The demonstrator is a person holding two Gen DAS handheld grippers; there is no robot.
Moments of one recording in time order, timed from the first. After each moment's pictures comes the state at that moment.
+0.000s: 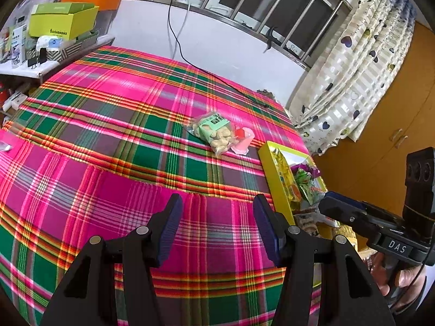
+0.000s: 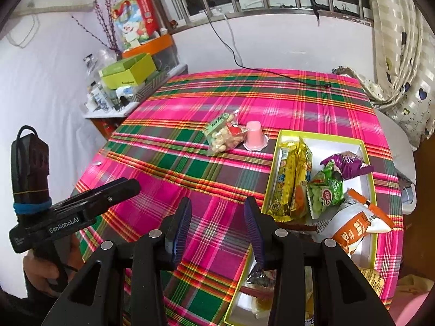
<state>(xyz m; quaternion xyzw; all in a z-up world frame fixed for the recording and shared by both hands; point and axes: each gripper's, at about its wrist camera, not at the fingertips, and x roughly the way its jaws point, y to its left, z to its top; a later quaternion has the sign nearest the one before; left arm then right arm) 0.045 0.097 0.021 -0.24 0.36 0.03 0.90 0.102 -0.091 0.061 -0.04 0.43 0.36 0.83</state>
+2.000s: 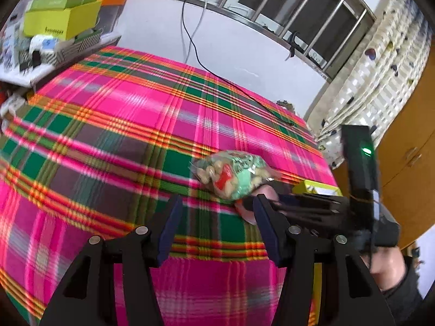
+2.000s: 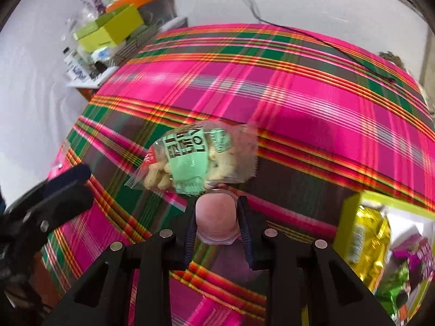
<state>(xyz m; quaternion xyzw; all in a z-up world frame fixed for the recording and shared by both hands) 0.122 0.163 0.006 -0.24 0.36 0.05 0.90 0.224 0.033 -0.020 -0.10 0.52 0.37 0.77</state>
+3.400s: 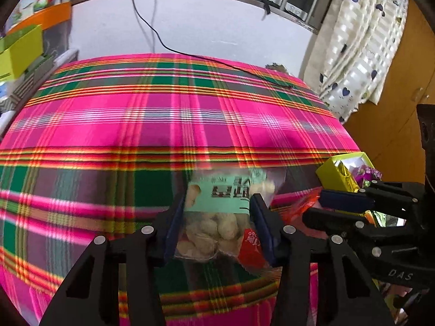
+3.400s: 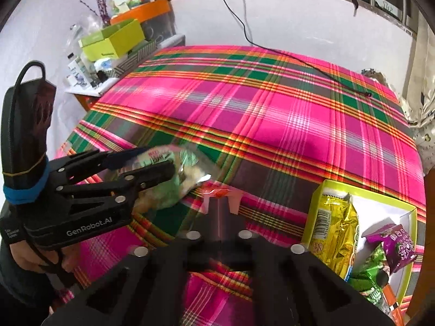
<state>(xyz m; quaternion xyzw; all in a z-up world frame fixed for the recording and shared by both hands) 0.183 0.144 -0.023 -0.13 0.42 0.00 0.90 0.201 0.011 0.003 -0.12 0.46 0.36 0.80</state>
